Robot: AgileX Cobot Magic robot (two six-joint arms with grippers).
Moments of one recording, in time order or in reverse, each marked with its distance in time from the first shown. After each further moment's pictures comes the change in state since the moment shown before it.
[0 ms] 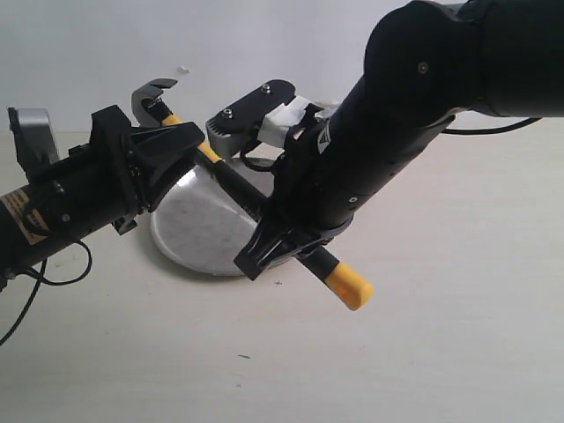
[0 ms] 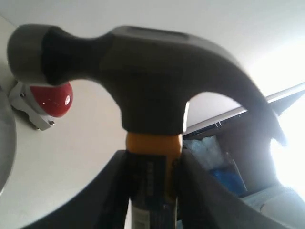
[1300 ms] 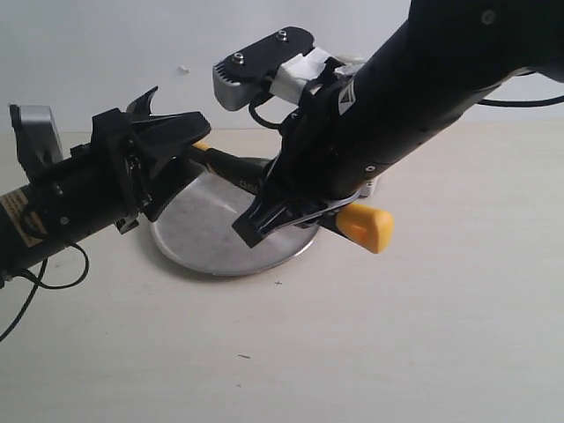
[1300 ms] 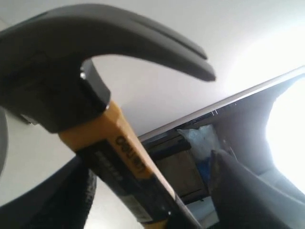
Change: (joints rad) left arm 0.004 -0.006 0.000 0.052 -0.013 0.002; right arm 0.000 -0.101 0.000 0.002 -0.019 0.035
